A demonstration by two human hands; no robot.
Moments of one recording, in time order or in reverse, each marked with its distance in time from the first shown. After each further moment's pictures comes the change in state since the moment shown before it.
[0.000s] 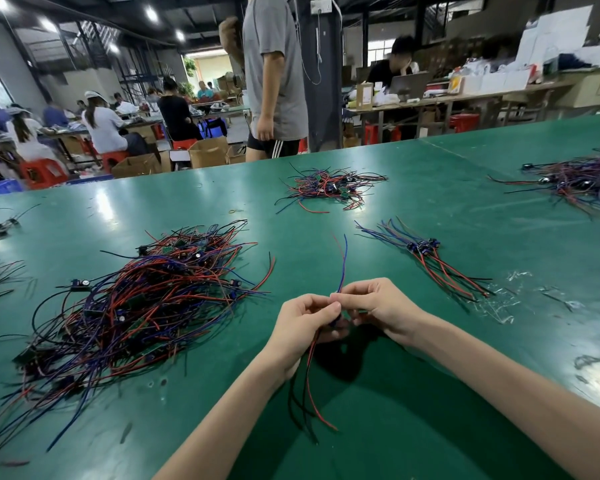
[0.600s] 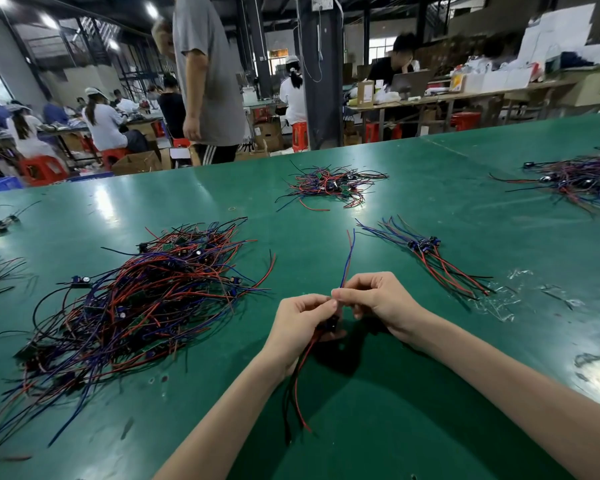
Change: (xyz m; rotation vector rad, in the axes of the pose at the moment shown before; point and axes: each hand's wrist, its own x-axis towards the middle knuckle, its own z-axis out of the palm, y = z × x) left_hand -0.003 0.002 0.000 0.025 0.005 0.000; right_hand 0.002 0.000 0.000 -0.048 0.093 -0.132
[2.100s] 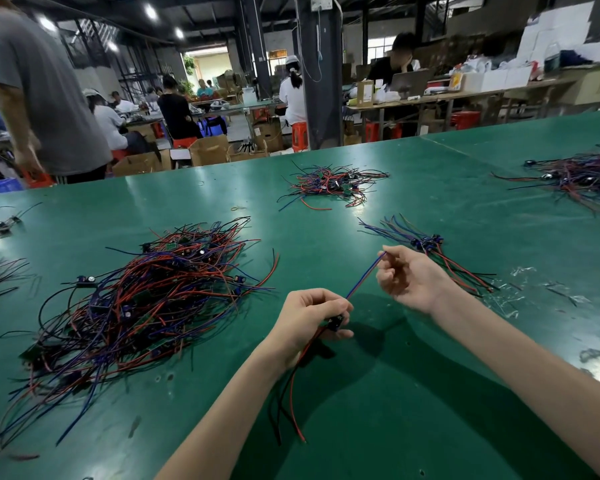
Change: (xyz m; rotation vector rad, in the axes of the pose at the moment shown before) left_hand -0.004 0.014 -0.003 0.087 -0.100 -0.010; right_hand 0.022 -0.021 -0.036 0.742 0.256 0.364
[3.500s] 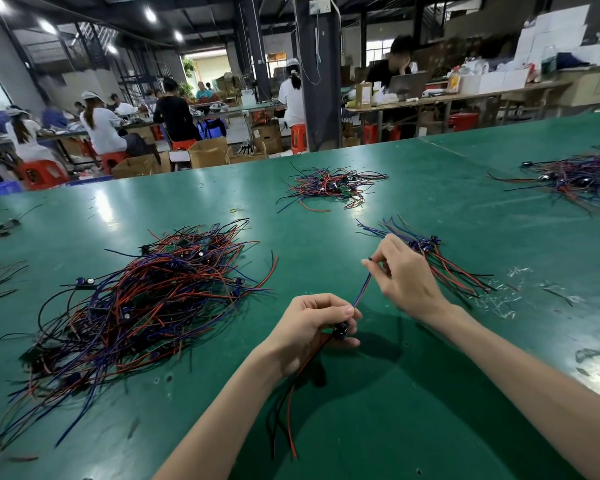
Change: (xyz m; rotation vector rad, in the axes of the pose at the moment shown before) left_hand -0.013 0.005 0.002 -0.110 -0.173 -0.054; right_hand 0.000 0.014 -0.014 -1.536 0.038 -1.393
